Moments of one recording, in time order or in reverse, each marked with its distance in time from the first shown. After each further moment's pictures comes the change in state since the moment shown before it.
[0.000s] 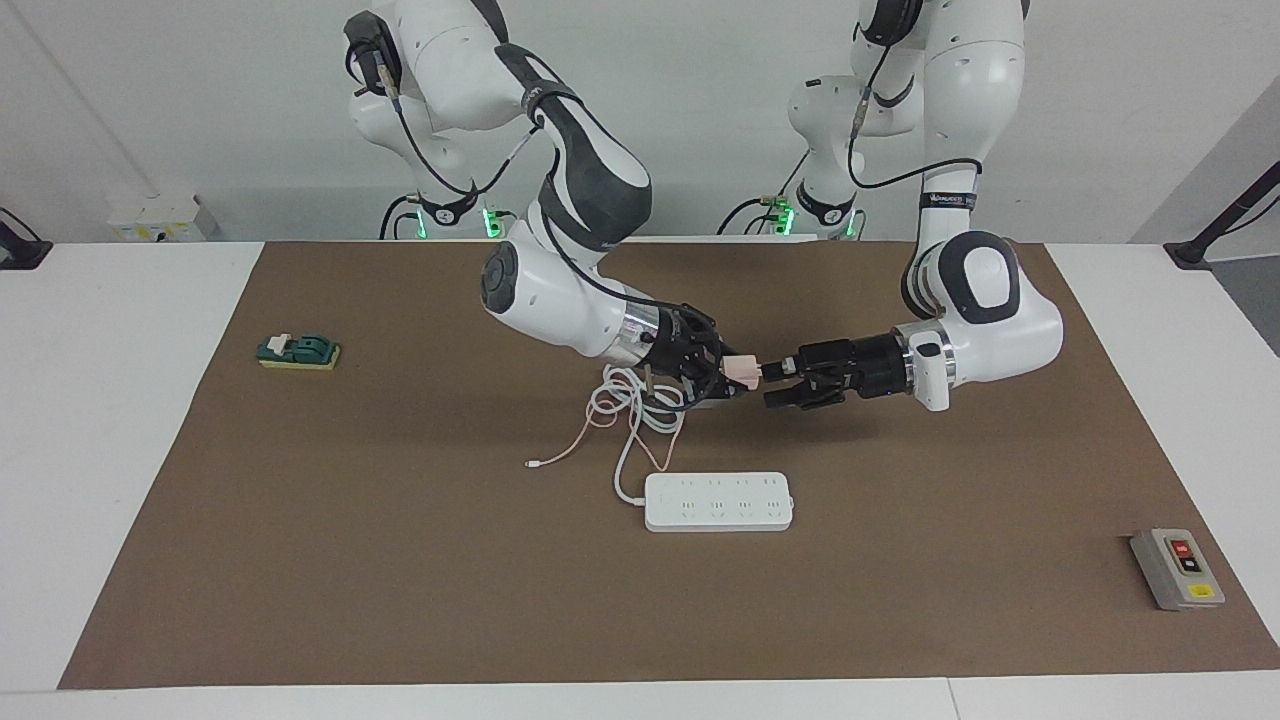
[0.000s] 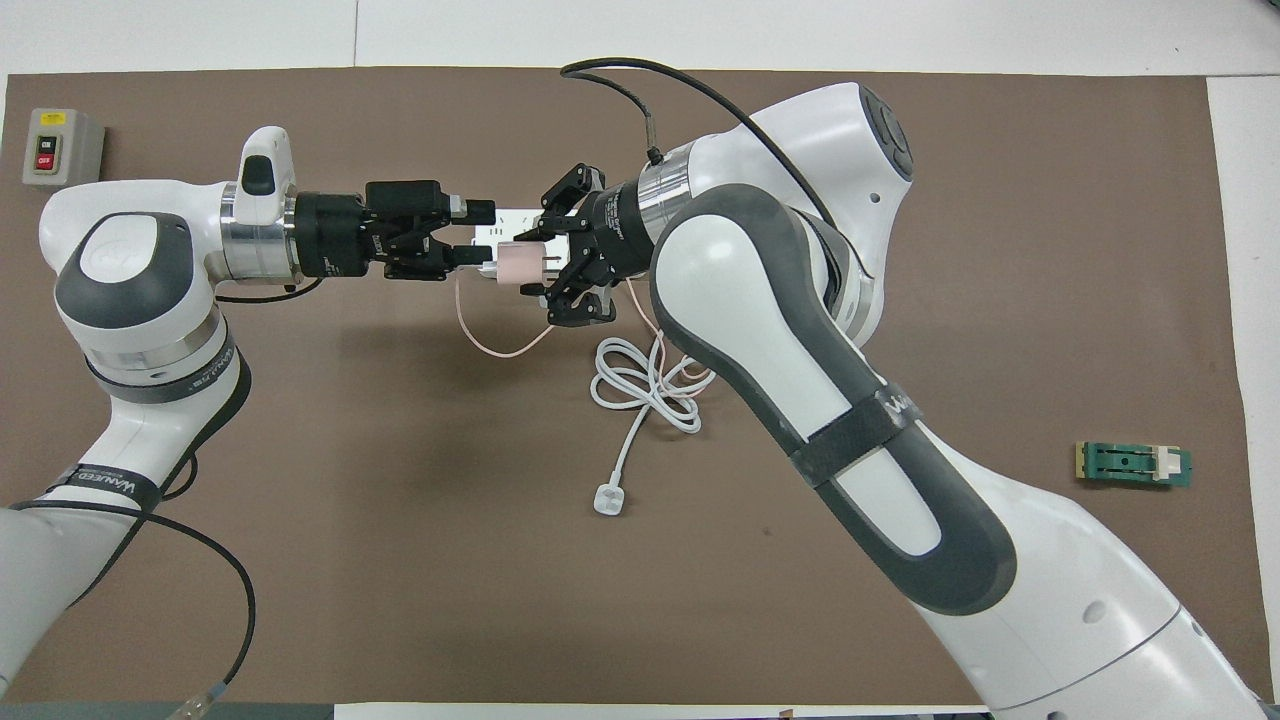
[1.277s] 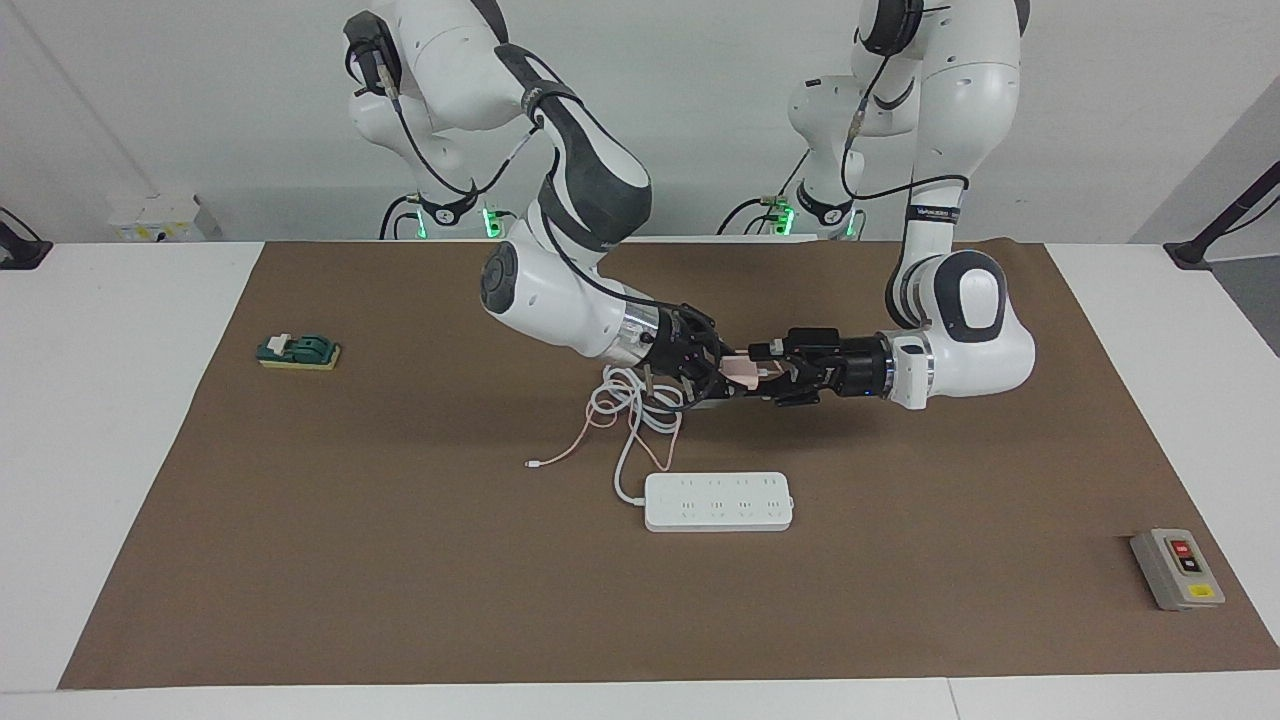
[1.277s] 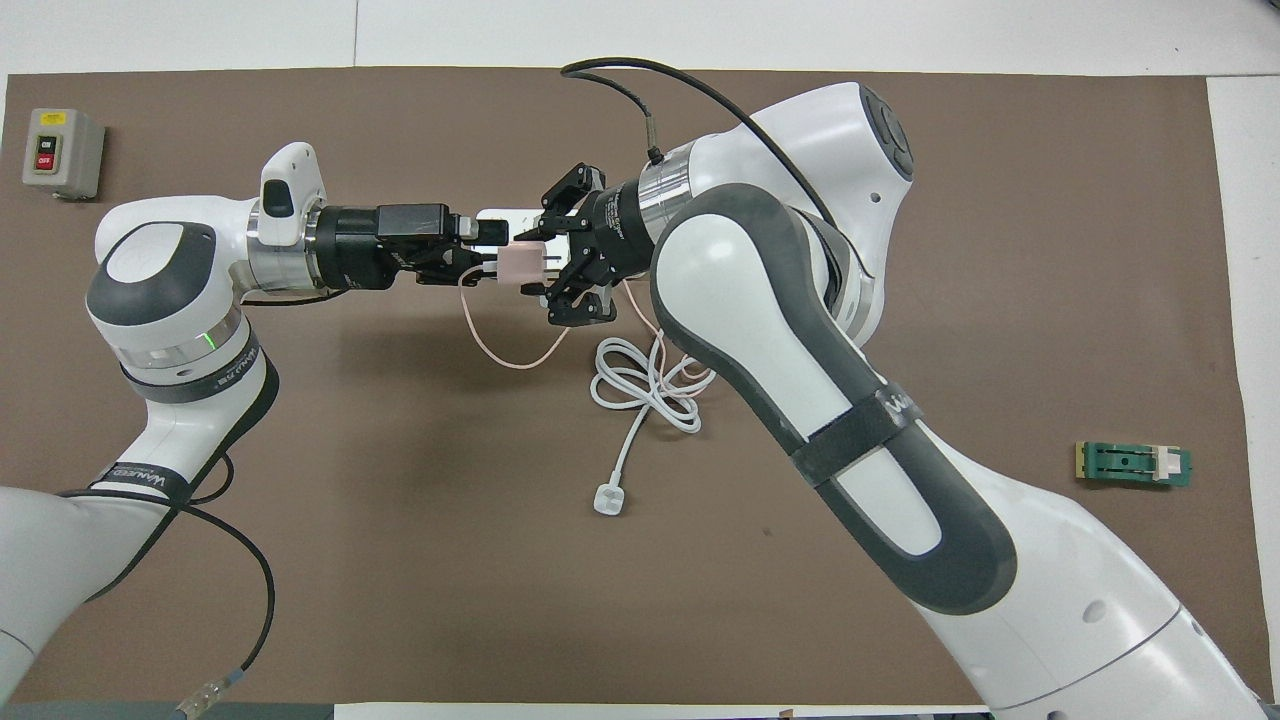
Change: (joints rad) left arm 0.000 0.036 0.001 -0.015 -0.125 -0.152 0.197; right arm 0.000 0.000 0.000 0.000 0.000 0.000 0.000
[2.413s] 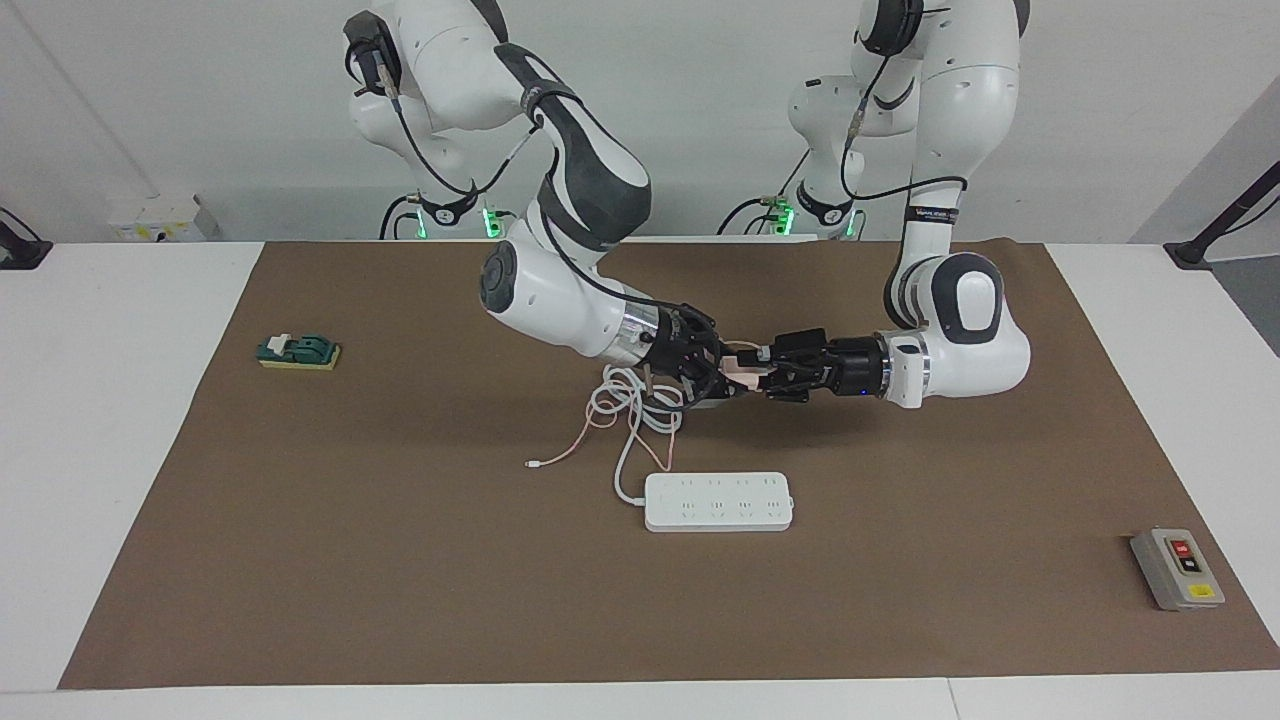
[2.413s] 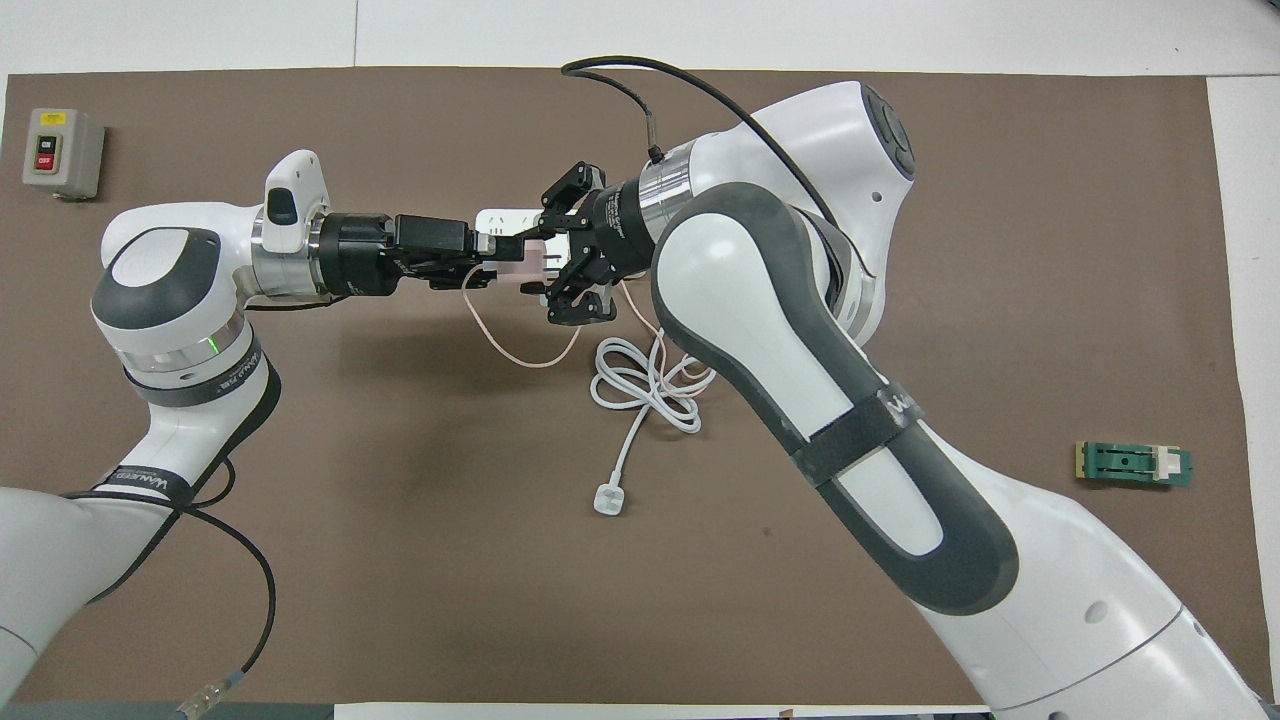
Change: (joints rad) left arm 0.000 0.000 0.001 -0.013 0.000 -0.007 0.013; right arm 0.000 0.000 0.000 0.002 0.001 0.000 0.000
